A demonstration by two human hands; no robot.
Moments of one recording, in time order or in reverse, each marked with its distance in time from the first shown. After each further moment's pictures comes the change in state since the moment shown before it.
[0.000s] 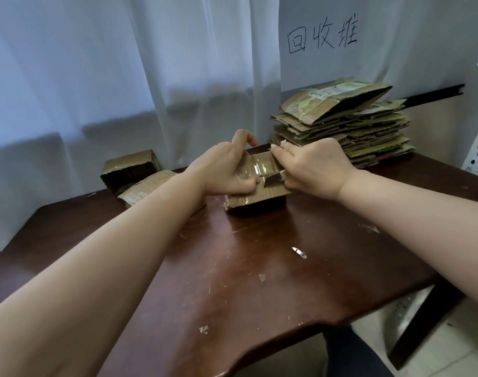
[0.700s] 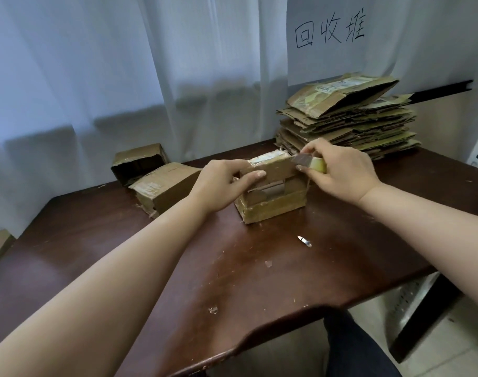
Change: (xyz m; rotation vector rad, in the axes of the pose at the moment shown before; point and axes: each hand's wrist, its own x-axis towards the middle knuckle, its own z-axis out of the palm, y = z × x) left_hand -0.046 0.006 0.021 -0.152 0.193 -0.155; right_hand -0.039 -0.001 -0.002 0.572 -0.006 0.424
